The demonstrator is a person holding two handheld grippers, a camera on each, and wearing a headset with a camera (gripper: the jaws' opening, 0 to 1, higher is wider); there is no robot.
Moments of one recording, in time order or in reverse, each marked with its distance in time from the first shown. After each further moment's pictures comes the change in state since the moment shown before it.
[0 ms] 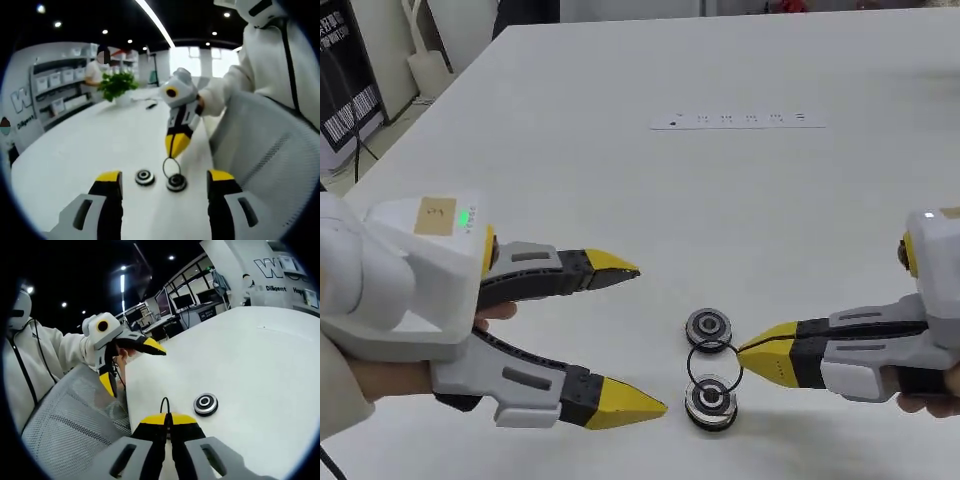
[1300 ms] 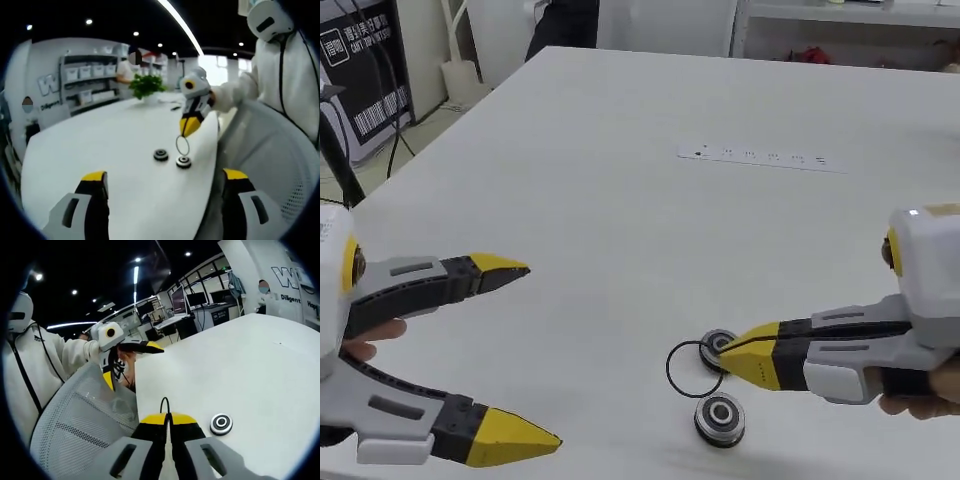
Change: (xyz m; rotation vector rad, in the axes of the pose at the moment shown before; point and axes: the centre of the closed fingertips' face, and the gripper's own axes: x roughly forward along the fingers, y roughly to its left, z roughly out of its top) left arm -0.084 0.003 -0.034 -0.146 -0.046 0.215; right arm 0.020 0.032 0.029 -0.107 0.059 0.062
